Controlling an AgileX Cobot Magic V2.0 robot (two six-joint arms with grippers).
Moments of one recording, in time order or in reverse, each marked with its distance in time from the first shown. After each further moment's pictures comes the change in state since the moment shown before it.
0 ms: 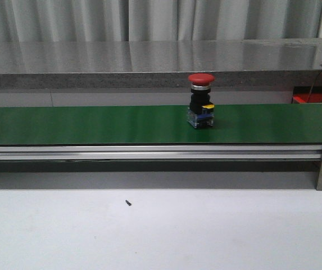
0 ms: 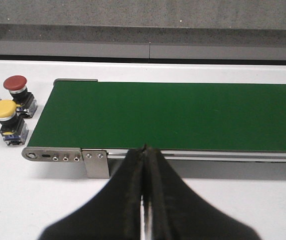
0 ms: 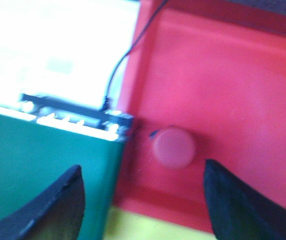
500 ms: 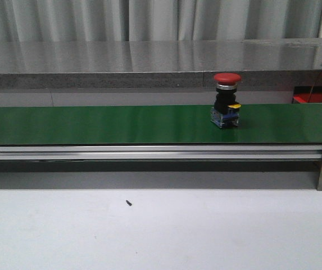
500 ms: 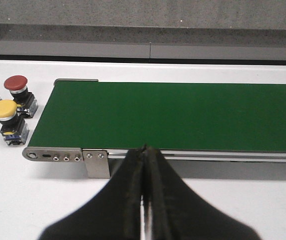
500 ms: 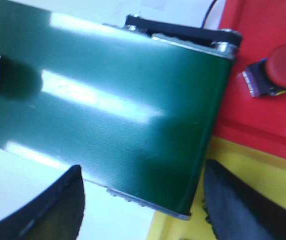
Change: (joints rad) left arm 0.000 0.000 0.000 0.000 0.000 0.000; right arm 0.084 -0.322 0.408 0.065 -0.016 0.000
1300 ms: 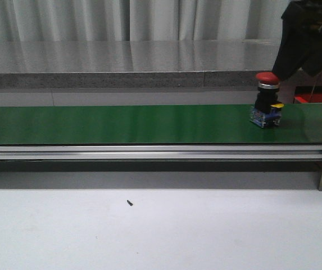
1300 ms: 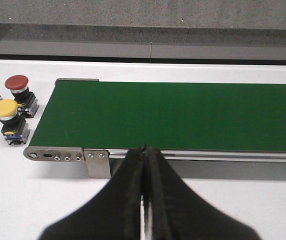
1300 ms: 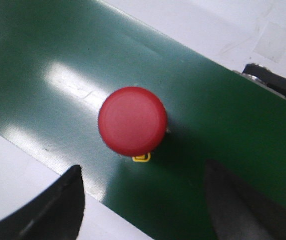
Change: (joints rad) left arm 0.000 0.000 0.000 0.000 0.000 0.000; right arm 0.283 0.021 0.102 0.012 -0.207 -0.006
